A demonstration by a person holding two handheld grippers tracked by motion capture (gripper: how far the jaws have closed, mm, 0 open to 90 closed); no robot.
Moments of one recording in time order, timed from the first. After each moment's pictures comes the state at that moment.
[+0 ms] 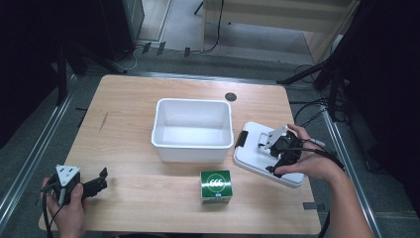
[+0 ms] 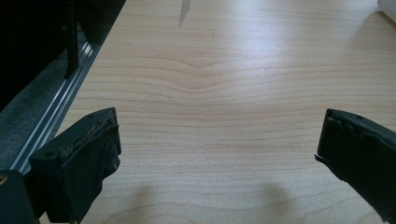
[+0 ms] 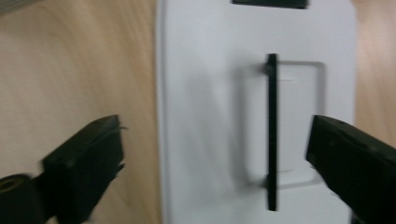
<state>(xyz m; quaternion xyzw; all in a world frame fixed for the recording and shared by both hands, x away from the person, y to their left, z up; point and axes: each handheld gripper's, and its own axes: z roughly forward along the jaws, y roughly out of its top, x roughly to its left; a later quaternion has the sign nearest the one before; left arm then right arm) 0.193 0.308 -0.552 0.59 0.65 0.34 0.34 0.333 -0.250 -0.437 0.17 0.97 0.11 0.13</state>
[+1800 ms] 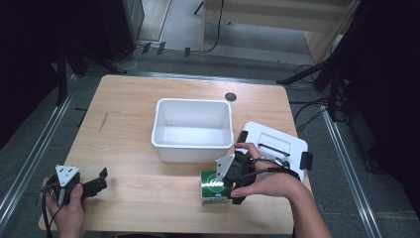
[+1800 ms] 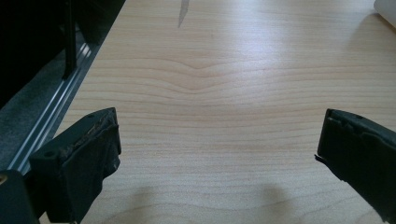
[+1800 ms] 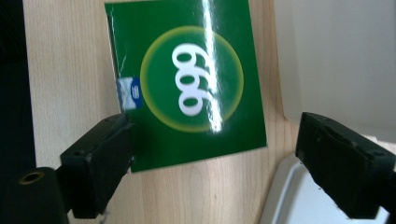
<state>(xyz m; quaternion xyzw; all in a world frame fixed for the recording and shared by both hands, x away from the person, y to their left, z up) 0.192 0.308 -0.552 0.59 0.65 0.34 0.34 0.264 -0.128 -0.442 0.00 0.98 0.15 0.10</state>
